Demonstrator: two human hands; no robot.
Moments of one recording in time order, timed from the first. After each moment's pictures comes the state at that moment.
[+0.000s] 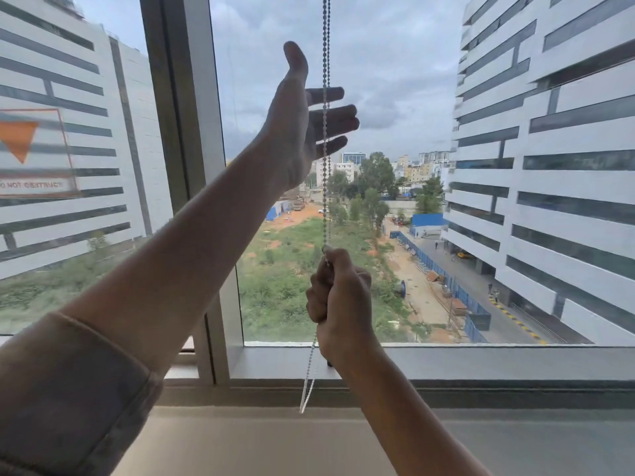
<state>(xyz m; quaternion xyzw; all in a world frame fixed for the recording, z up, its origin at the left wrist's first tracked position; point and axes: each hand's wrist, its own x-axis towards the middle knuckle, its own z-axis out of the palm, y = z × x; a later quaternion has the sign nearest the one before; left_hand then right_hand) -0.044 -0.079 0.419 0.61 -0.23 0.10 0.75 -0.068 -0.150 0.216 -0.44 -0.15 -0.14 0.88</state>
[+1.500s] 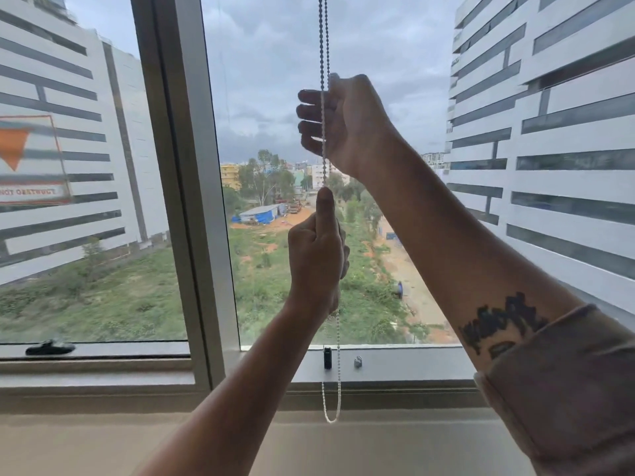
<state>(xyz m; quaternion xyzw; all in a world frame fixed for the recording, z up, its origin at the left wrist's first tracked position) -0.063 -0.123 0.272 0.54 -0.22 0.20 0.79 -0.040 -0.186 0.435 -0.56 -0.18 -0.11 0.80</state>
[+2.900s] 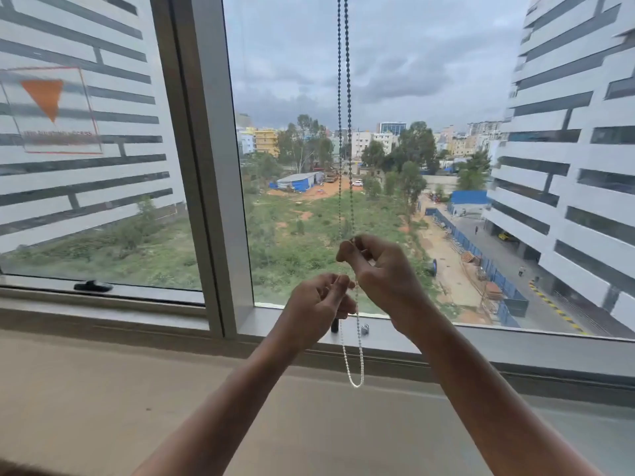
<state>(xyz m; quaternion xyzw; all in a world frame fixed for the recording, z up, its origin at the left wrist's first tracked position) -0.039 -0.113 0.133 0.76 -0.18 0.10 0.62 -0.044 -0.259 0.188 -0.77 -0.19 -0.23 0.56</state>
